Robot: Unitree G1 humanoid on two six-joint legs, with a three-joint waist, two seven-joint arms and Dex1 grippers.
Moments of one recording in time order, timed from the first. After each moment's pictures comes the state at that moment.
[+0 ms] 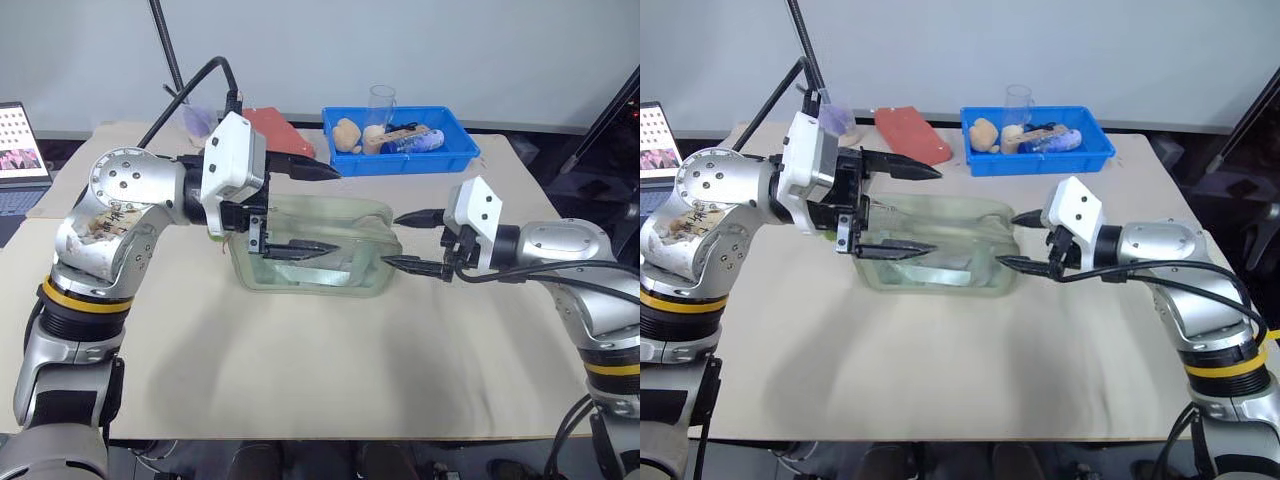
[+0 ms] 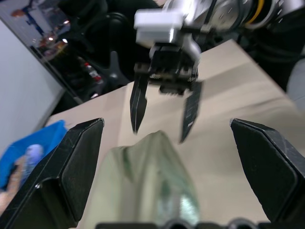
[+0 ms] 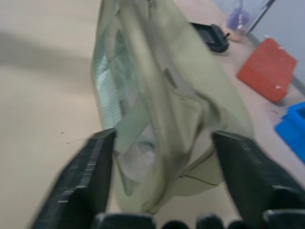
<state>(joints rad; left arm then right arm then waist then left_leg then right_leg) -0.83 0.77 -0.10 -0.24 -0.57 0.41 -1.19 -0.57 -0.81 0.07 -0.25 0.39 0.45 0.99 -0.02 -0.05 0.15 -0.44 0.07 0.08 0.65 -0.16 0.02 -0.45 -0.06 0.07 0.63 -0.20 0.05</state>
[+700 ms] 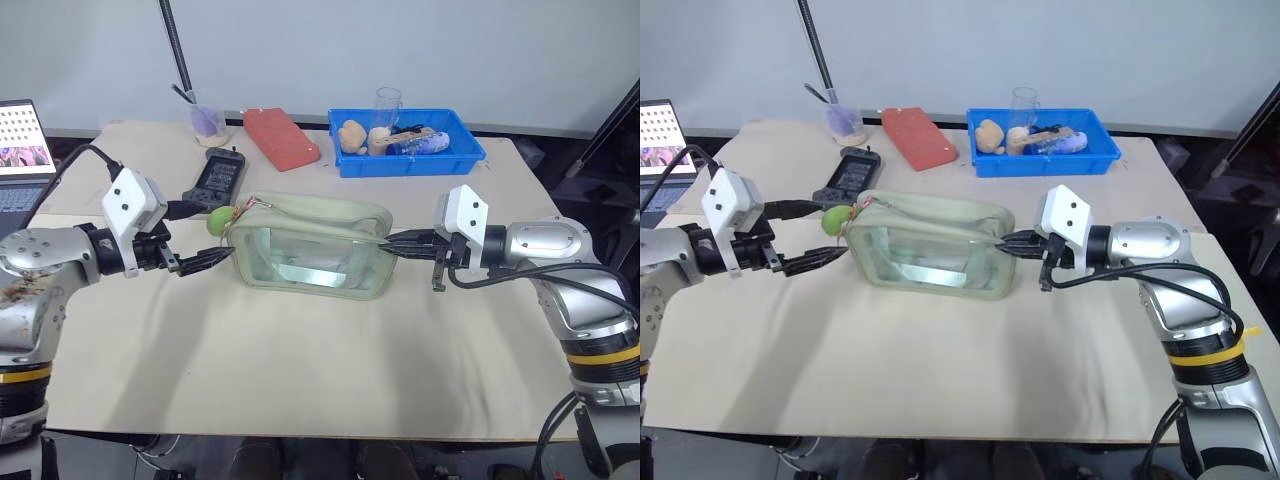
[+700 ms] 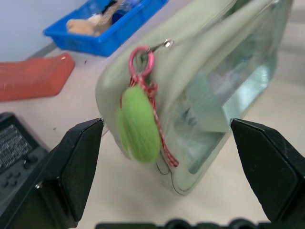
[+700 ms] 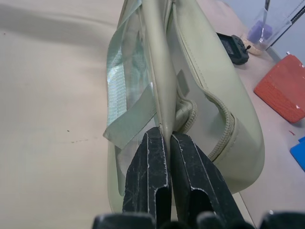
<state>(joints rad) -0.38 0.91 0.21 -0.20 -0.46 0.50 -0.96 -0.61 -0.76 0.10 -0.15 0.32 0.32 1.07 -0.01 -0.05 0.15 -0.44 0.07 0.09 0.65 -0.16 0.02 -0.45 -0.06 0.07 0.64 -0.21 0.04</state>
